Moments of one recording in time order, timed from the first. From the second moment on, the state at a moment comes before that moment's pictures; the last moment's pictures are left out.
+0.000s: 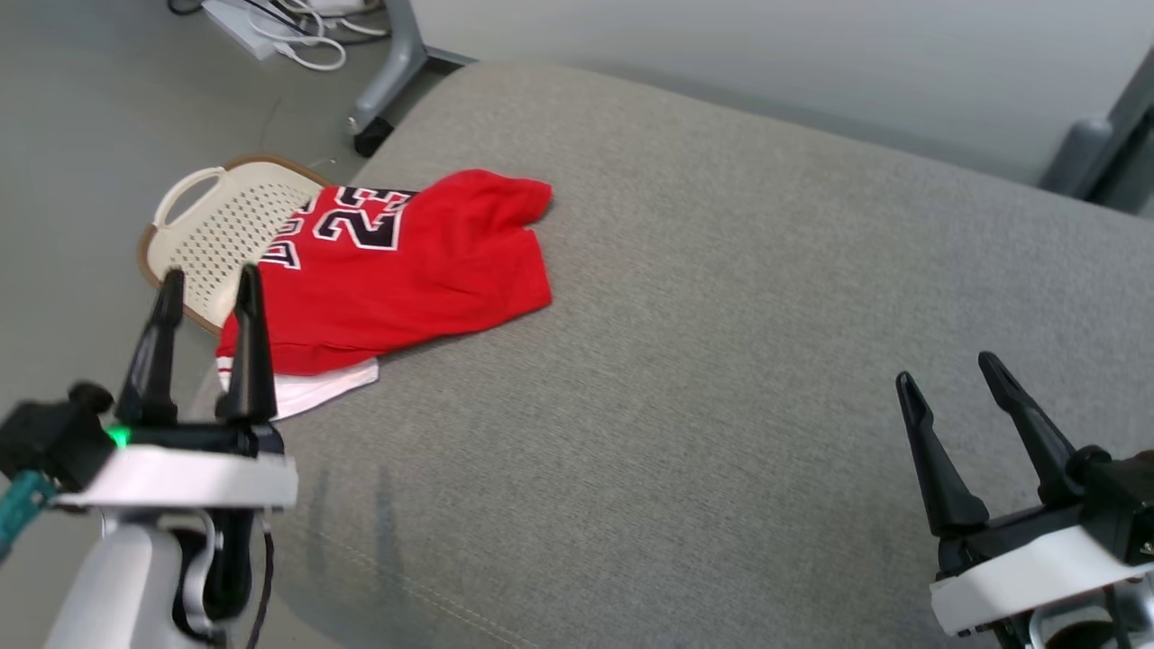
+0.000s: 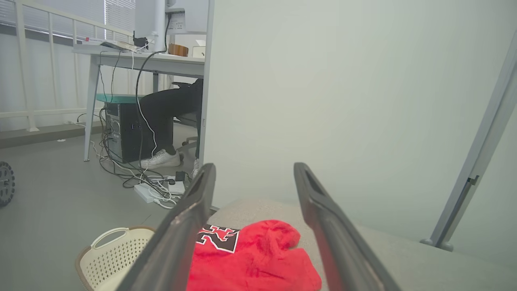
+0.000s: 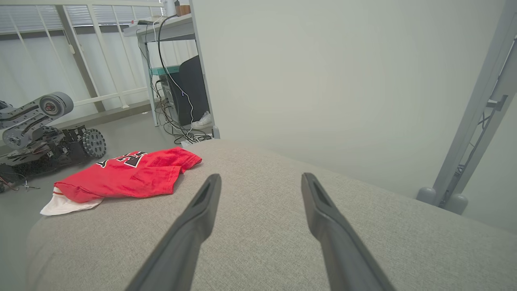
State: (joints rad) left arm -0.20 0.25 -0.13 0.07 -0.56 0.02 -0.26; right arm 0.04 -0.10 0.04 -0.28 0.15 0.13 0.09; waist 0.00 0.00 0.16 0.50
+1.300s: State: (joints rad) left arm -0.74 0.33 -0.41 0.92 -0.86 -0.13 -0.23; right arm -0.11 -0.12 0.06 -0.27 0.12 0.13 0.07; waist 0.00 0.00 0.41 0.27
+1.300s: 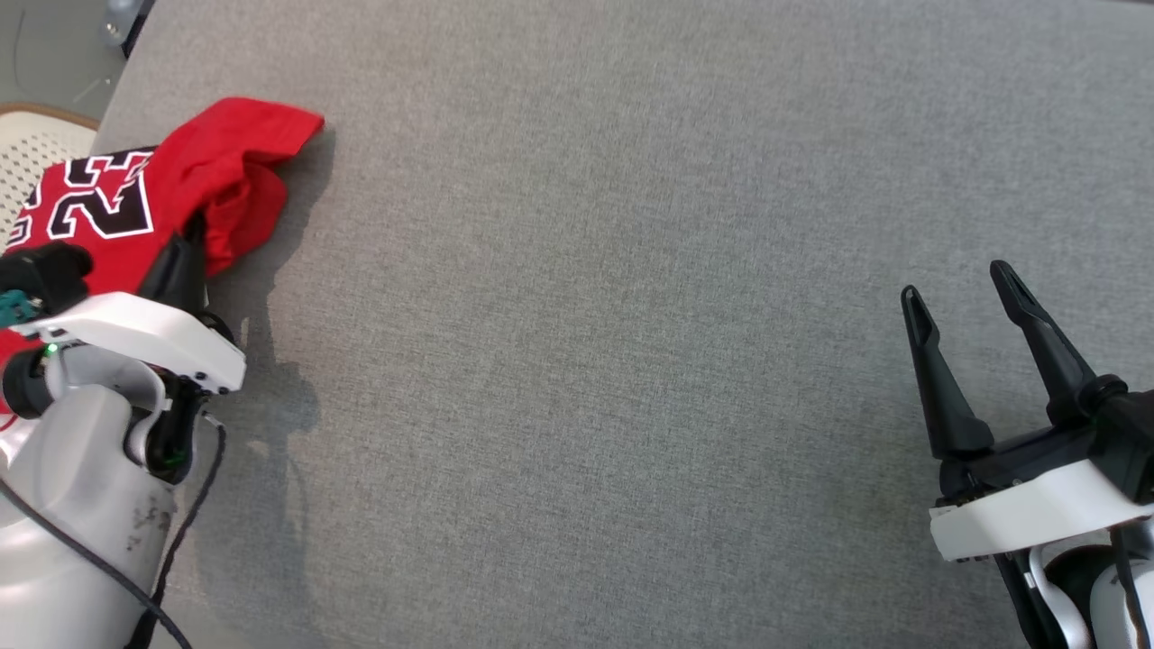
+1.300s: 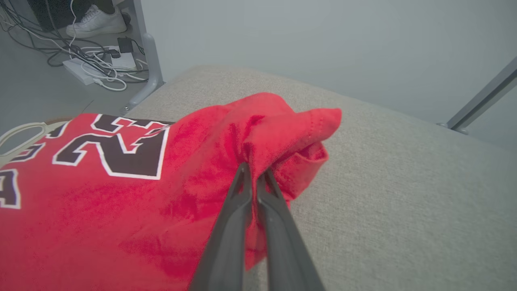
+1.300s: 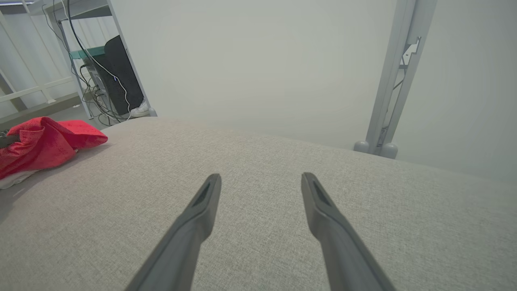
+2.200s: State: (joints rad) left arm -0.07 0.43 -0.22 -0.03 -0.69 0.18 -0.20; right arm 0.08 -0.06 0.02 -0.21 0.17 0.13 0.00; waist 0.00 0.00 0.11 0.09
